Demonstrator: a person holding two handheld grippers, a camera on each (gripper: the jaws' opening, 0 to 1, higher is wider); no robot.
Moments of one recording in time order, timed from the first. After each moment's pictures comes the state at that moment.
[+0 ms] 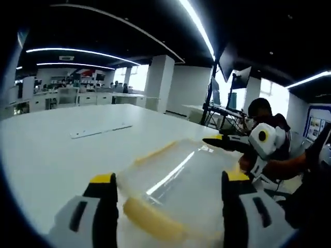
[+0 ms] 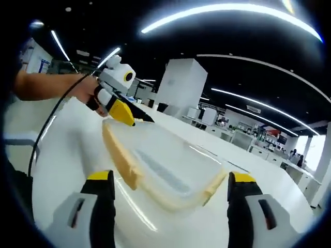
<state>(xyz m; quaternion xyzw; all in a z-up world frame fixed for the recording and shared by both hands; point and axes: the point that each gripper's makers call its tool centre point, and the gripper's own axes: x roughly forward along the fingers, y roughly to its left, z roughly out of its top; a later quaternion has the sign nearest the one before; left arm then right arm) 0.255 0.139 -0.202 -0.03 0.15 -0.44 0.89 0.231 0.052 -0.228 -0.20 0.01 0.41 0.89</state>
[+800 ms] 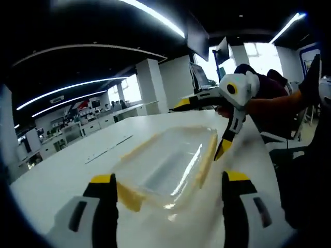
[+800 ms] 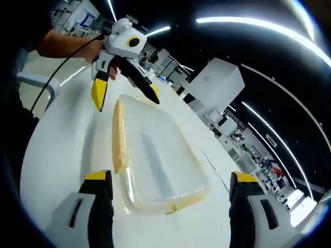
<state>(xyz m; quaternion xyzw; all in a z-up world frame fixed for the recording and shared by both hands) 0.211 0.146 -0.208 0.15 0.06 -0.41 0.90 0.248 0.045 -0.216 -0.40 -0.01 0.47 0.79</state>
